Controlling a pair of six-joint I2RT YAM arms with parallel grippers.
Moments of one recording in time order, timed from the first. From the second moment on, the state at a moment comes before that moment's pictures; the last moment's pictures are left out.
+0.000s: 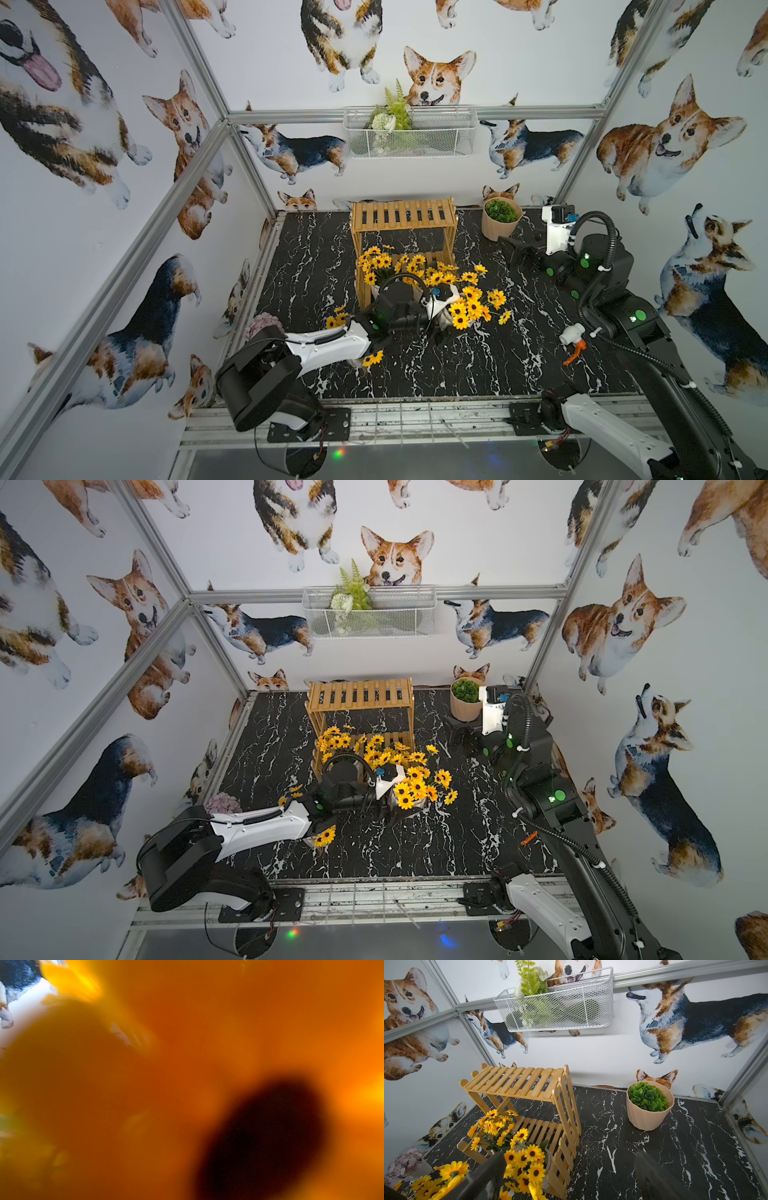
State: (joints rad) left arm -0.92 1.47 0.70 0.56 0.50 0.07; right arm 0.38 0.86 1.16 -0.51 -0.06 0.18
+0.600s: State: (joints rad) left arm -1.02 1.78 0.83 0.72 0.47 0.03; right arm 0.38 0.83 1.16 -0.52 -0.08 0.16
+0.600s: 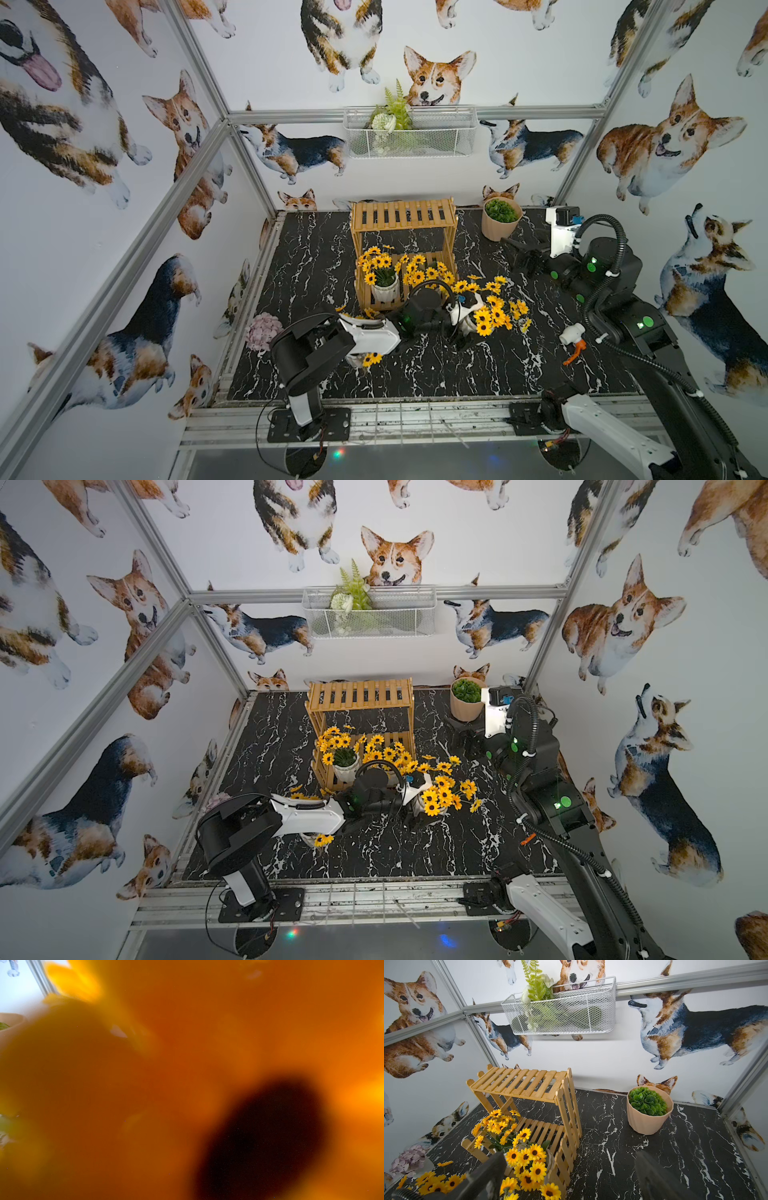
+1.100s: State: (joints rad) left arm -1.02 1.96 0.91 0.80 0.46 0.02; right arm 0.38 0.81 1.13 -0.54 -0.09 0.16
